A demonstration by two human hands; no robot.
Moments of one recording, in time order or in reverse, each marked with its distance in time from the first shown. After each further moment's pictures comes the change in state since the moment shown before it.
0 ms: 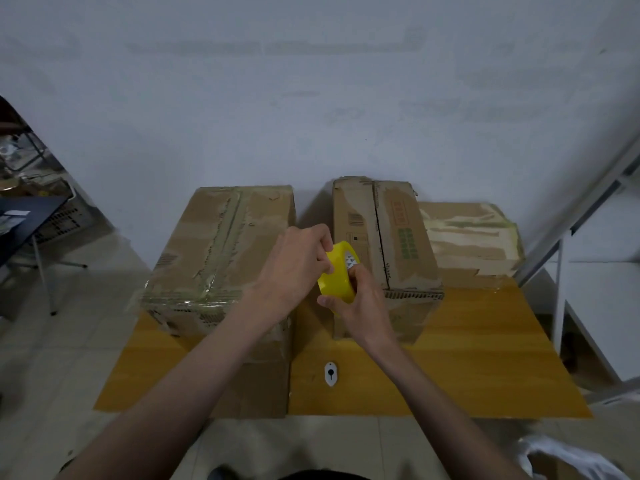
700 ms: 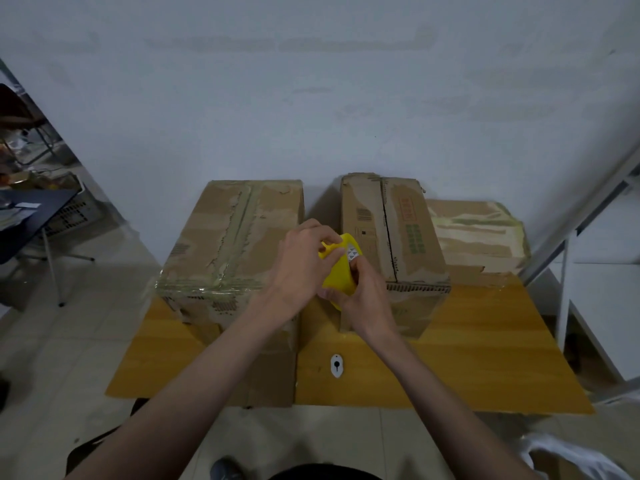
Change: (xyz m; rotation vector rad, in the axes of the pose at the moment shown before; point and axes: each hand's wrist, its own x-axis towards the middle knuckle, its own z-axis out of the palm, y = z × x) left_hand -0.027 -0.001 -0.002 -0.124 0.173 -0.018; right_hand -0.012 -0.022 0.006 -0.010 0.012 -0.050
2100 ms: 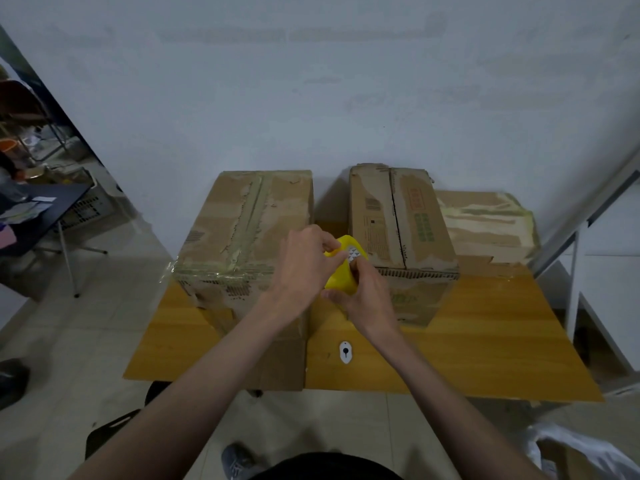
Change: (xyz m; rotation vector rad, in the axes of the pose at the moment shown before) left_hand -0.027 -0.003 -0.005 0.119 0.025 -0.105; right_hand -0.025 -0.007 0.011 -0.093 -0.056 0.050
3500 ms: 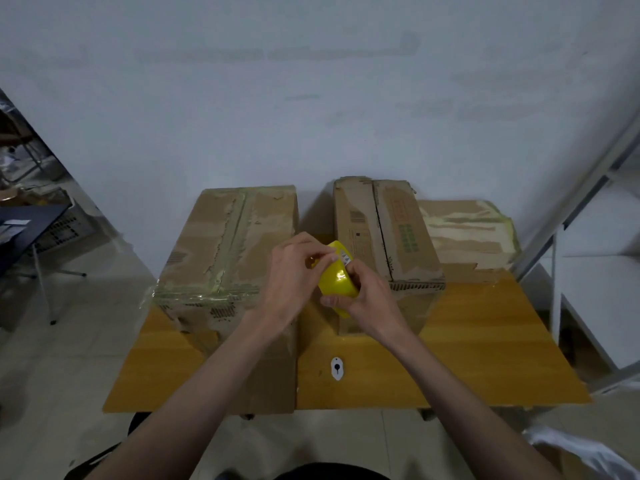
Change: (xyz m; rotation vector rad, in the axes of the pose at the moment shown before) left_hand 0.013 -0.015 0.013 -0.183 0.067 0.238; right_hand 0.015 0.002 -0.031 0.127 -0.063 -0.080
